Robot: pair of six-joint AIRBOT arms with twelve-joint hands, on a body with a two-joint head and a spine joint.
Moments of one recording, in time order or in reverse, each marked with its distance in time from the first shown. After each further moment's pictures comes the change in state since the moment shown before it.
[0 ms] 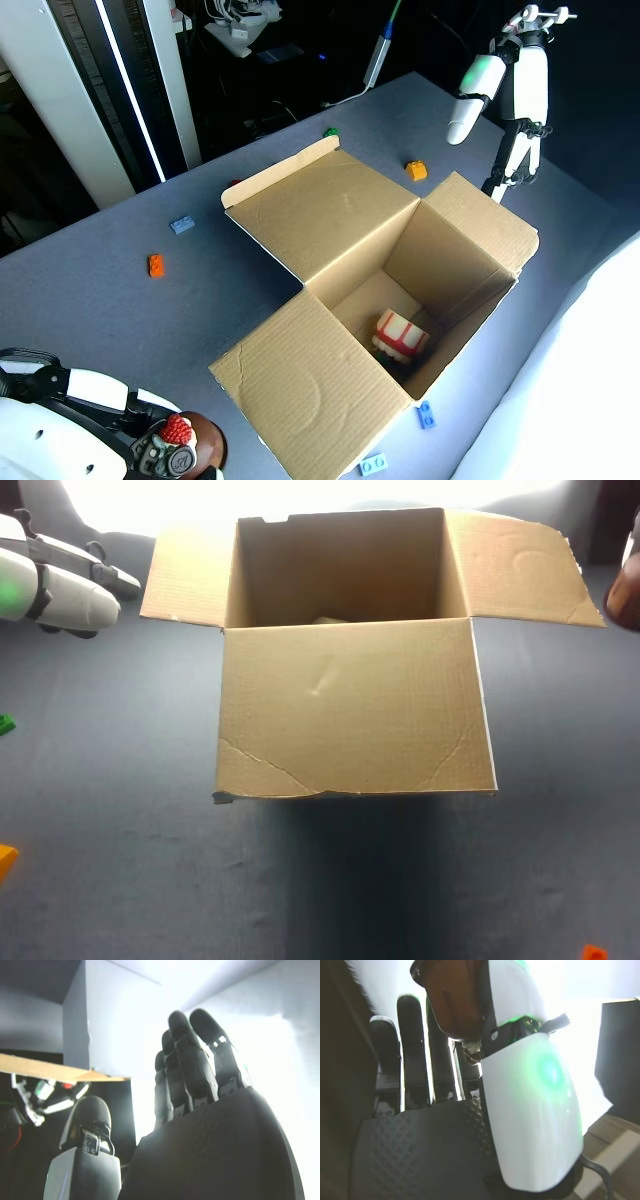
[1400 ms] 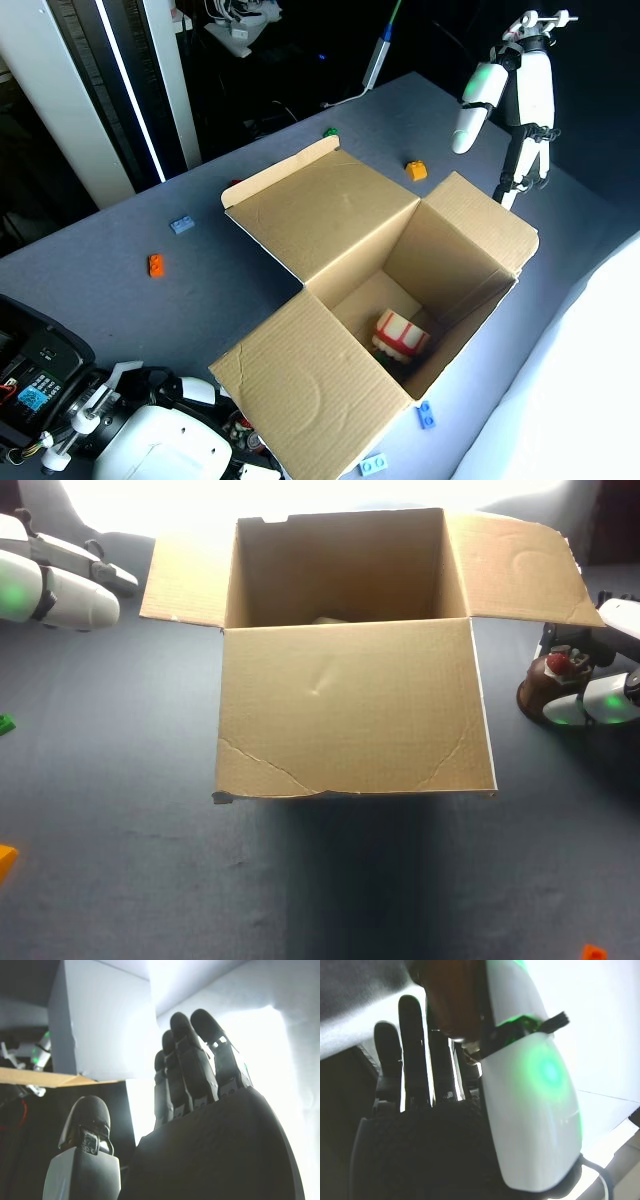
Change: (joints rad) left arm 0.045 -0.013 0.015 -0.051 0.062 0.049; right arm -0.227 -0.370 0.256 0.240 0.083 -0.011
